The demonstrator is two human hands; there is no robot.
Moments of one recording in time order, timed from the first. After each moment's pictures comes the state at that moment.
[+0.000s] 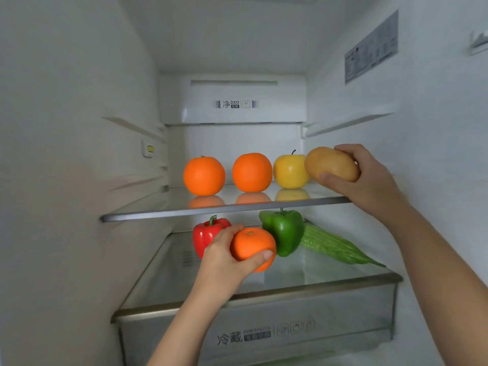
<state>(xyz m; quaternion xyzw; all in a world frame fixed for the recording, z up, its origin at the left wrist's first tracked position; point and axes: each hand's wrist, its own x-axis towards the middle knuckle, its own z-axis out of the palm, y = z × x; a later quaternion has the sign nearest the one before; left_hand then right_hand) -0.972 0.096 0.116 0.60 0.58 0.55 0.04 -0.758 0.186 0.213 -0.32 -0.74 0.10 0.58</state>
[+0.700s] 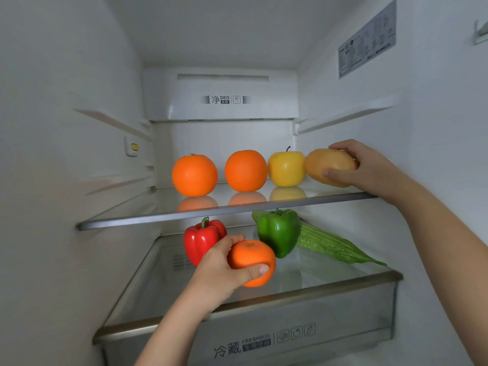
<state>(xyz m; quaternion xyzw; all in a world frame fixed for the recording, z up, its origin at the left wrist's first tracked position) -0.993 0.114 0.109 0.64 0.54 0.53 0.16 -0.745 0.226 0.231 -0.37 -0.78 0.12 0.50</state>
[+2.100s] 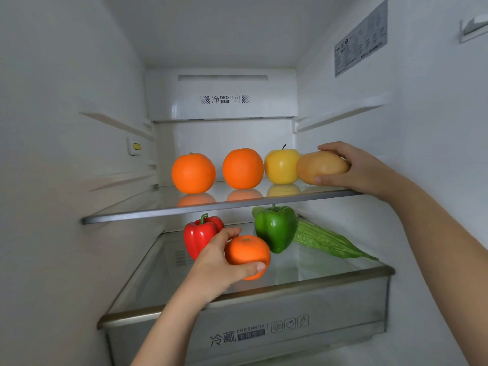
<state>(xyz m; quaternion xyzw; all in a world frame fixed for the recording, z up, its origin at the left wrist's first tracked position) -0.991 0.111 0.108 0.64 0.56 0.51 0.14 -0.740 0.228 0.226 -0.33 -0.82 0.13 0.46</state>
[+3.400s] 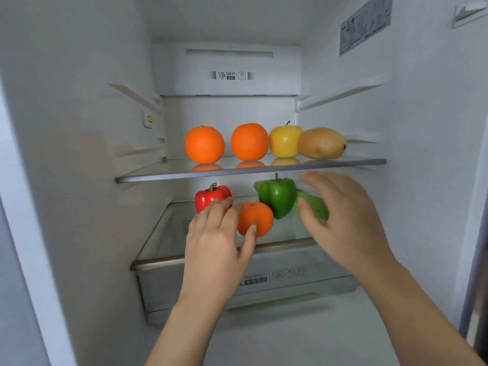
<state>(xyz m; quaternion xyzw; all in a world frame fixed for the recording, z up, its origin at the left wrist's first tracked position) -0.957 0.031 0.103 0.61 0.59 0.43 -0.30 -0.782 0.095 0.136 -0.31 -0.75 -0.19 0.56</state>
